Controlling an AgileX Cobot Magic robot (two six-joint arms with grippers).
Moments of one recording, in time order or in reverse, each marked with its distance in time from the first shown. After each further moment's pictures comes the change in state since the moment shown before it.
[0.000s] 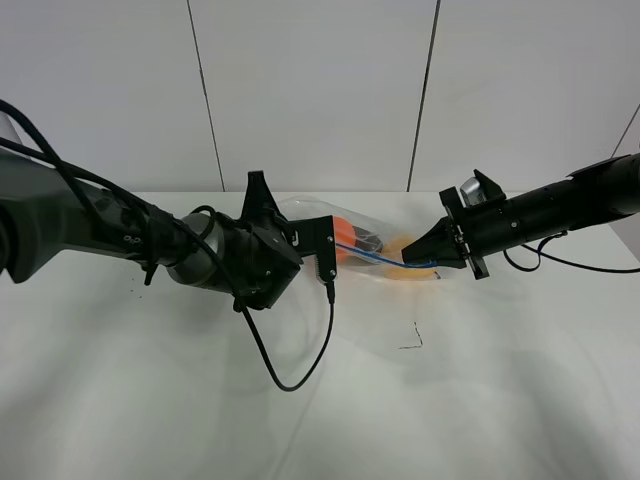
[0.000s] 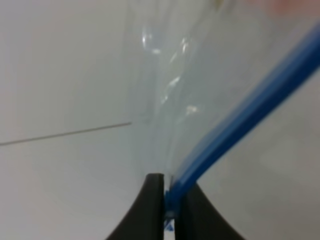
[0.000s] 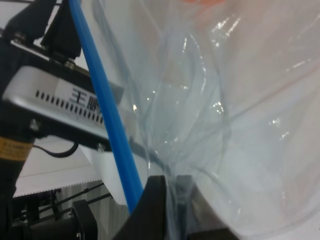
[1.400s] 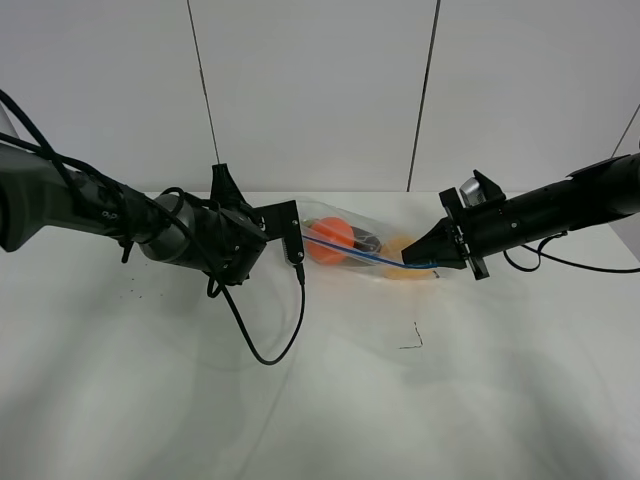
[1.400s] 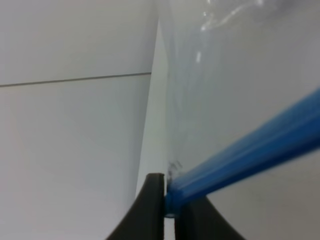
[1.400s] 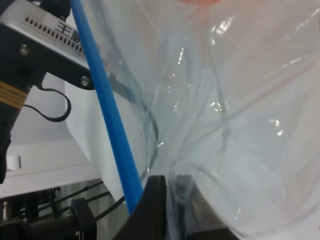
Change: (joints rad) left arm 0.123 0.000 0.001 0.000 -0.042 0.001; right arm 0.000 0.000 0.000 -0.006 0.002 0.001
